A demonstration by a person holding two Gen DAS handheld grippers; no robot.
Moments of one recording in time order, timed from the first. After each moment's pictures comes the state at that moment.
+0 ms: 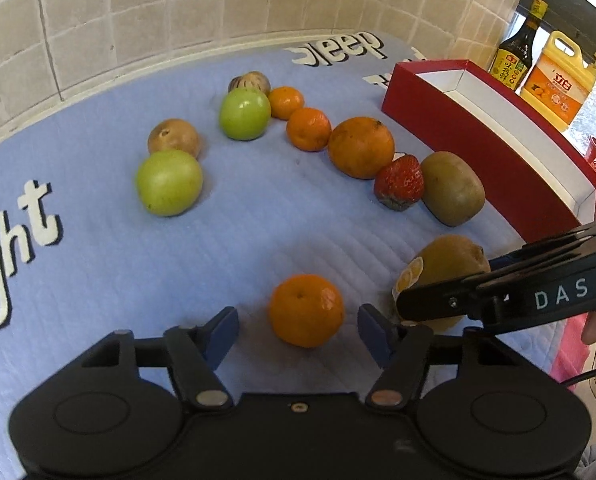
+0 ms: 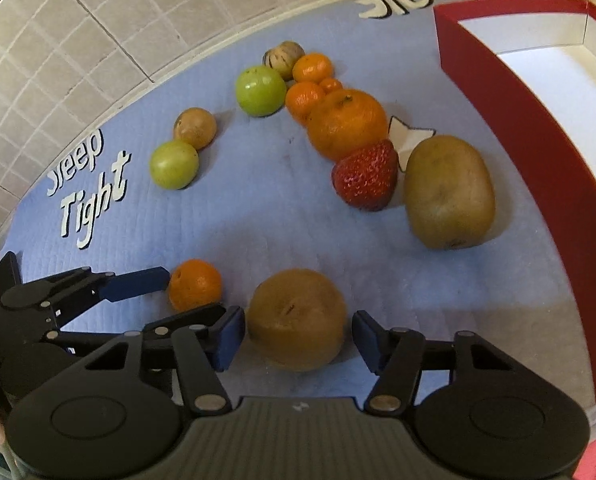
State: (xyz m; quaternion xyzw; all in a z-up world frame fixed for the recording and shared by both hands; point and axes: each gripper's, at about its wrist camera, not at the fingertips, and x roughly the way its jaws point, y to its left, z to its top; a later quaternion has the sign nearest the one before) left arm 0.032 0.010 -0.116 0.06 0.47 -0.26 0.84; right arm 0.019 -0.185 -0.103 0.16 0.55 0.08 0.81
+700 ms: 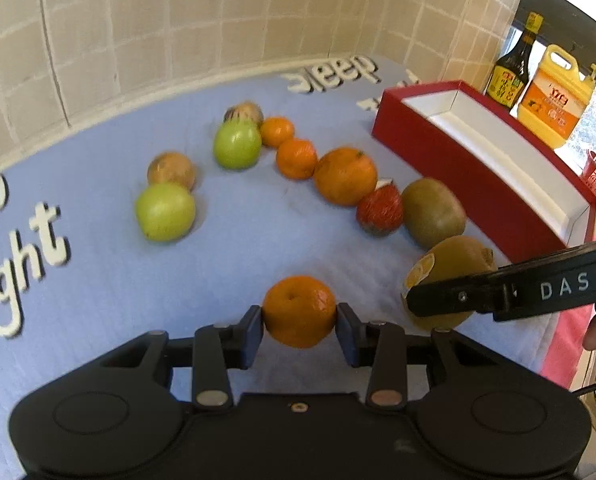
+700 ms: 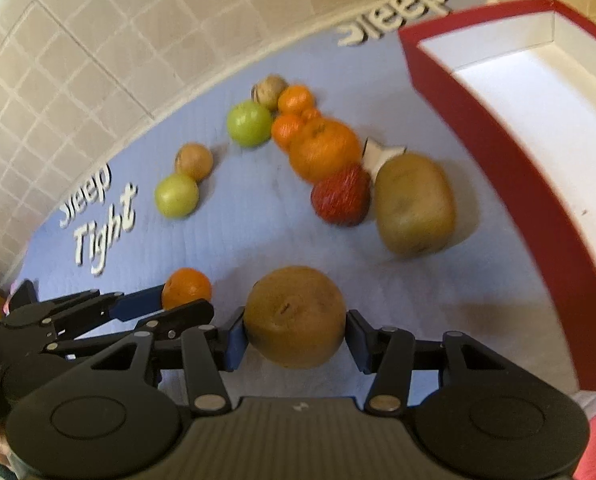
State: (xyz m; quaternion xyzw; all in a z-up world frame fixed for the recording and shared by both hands) left arm 0.021 -0.003 -0.086 0.06 0.44 -0.25 0.86; right arm -0.001 -0.213 -0.081 0.20 0.51 0.07 0.83
